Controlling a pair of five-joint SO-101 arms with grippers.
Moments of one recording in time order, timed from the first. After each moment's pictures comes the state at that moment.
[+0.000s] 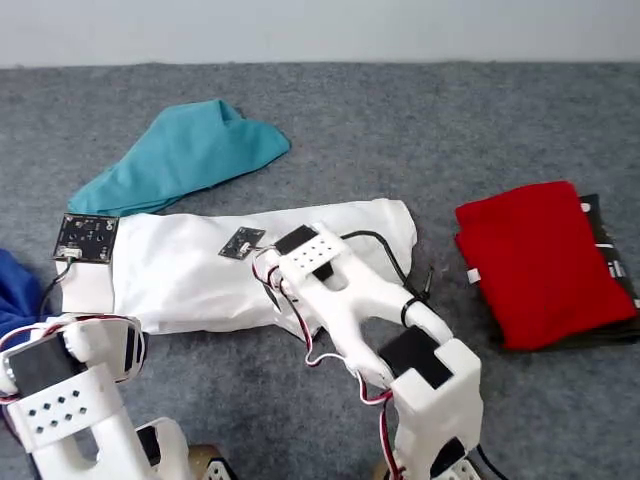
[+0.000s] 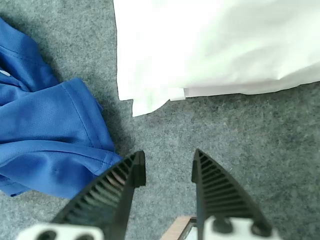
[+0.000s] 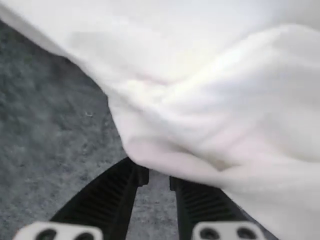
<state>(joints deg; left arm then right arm) -29.0 -56.4 45.4 95.9 -21.3 -39.4 20.1 12.7 70.6 19.4</state>
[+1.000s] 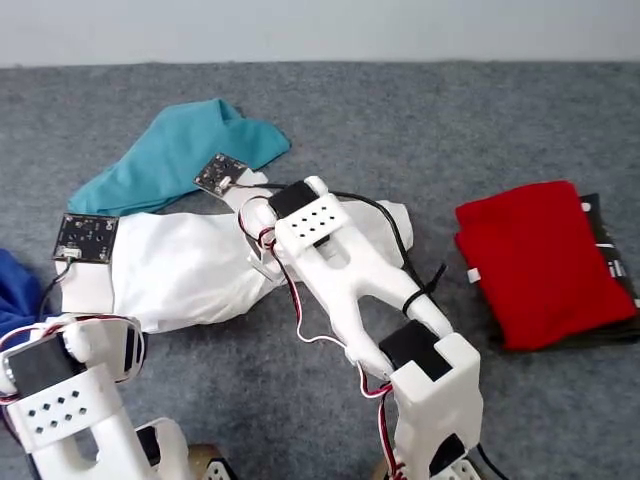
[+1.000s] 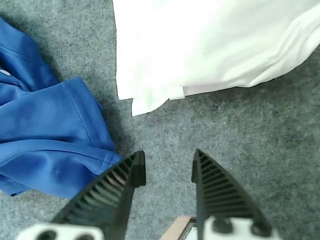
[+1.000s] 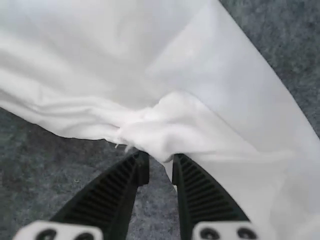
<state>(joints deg) -29.0 -56.4 45.4 95.9 -21.3 -38.1 20.5 -9.0 73.0 18.8</state>
